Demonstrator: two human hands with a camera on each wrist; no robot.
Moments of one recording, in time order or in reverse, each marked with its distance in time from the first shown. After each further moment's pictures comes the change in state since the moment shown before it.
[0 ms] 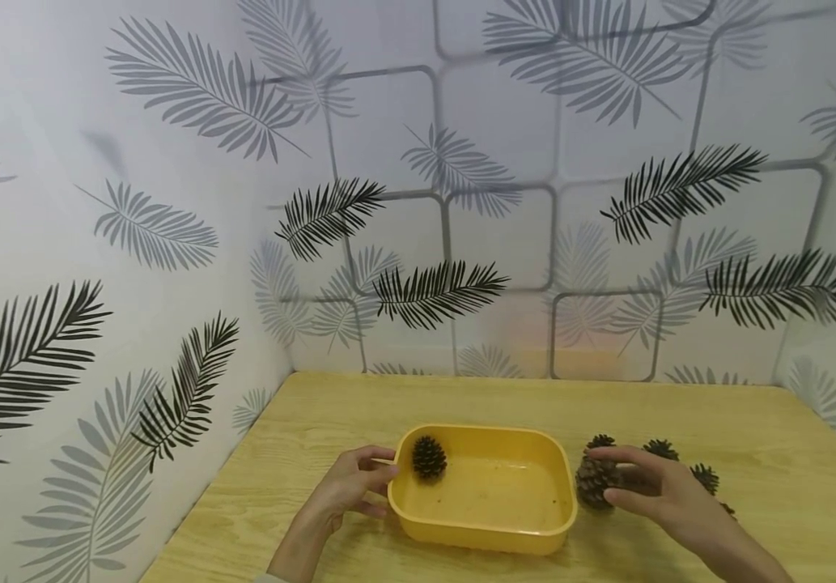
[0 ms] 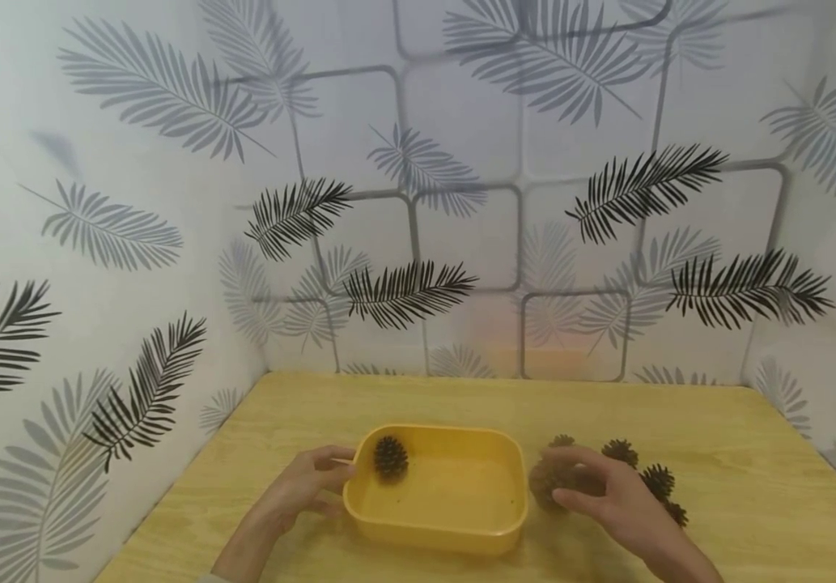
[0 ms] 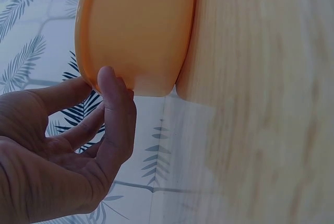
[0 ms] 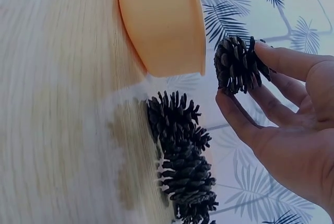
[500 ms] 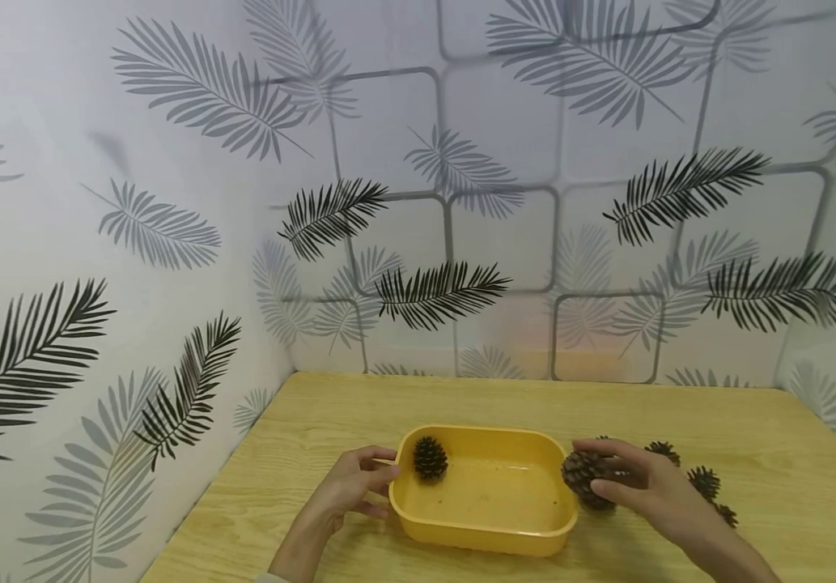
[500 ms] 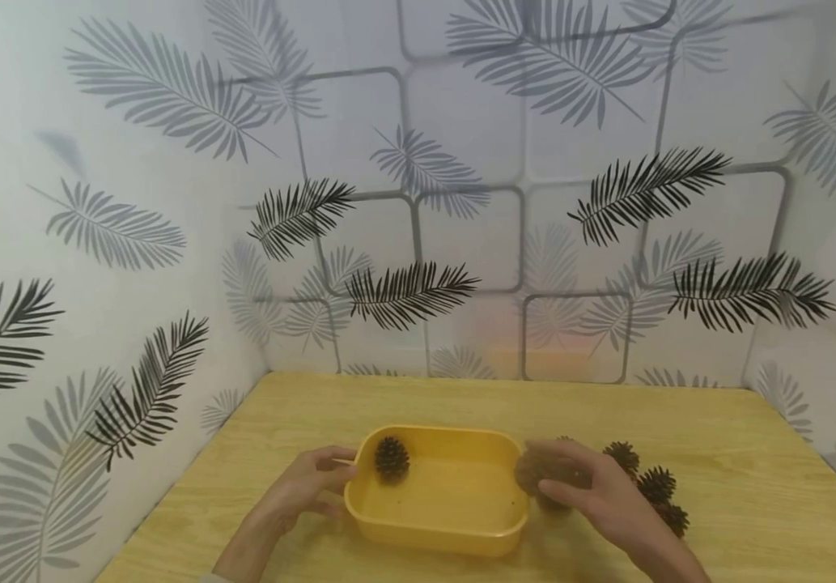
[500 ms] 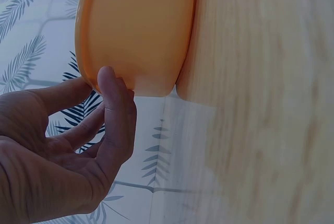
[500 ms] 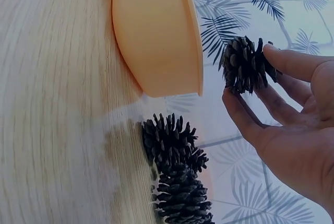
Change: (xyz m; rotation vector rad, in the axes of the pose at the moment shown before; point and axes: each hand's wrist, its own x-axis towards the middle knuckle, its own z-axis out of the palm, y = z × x) left_hand 0.001 -0.003 0.000 -0.008 0.007 0.009; right_hand 0.009 -0.014 0.011 -0.001 0.012 -0.074
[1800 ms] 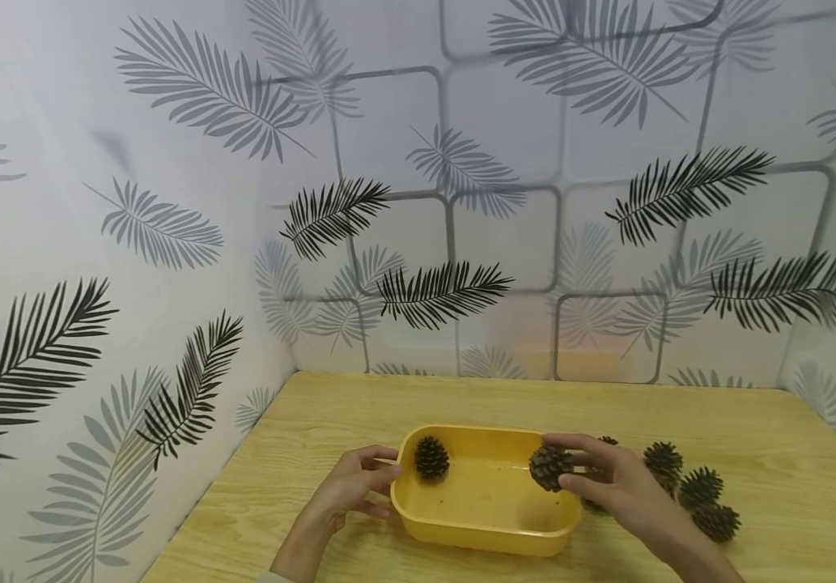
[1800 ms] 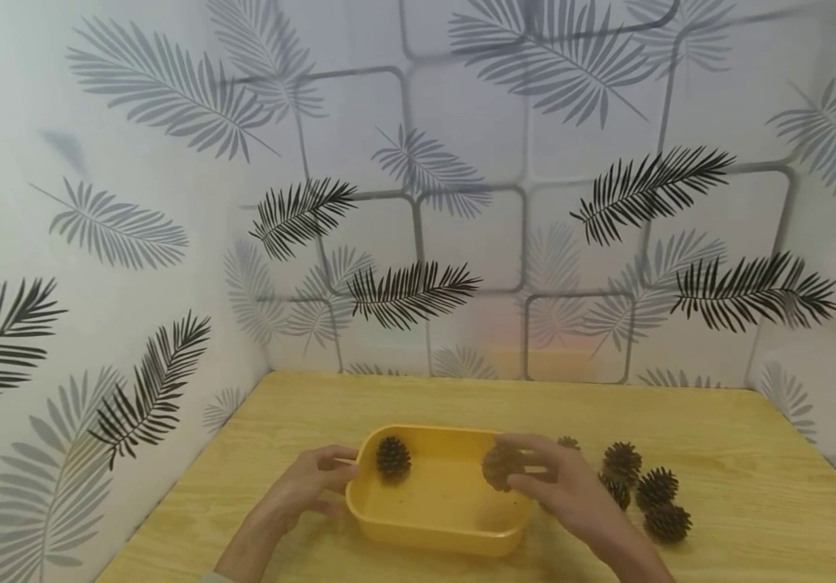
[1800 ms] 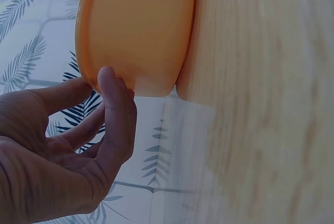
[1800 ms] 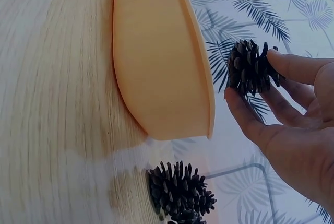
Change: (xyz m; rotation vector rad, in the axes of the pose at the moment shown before) left_hand 0.002 -0.002 -0.001 0.004 -0.006 0.012; right_hand 0.017 -0.016 0.031 0.088 -0.030 -0.023
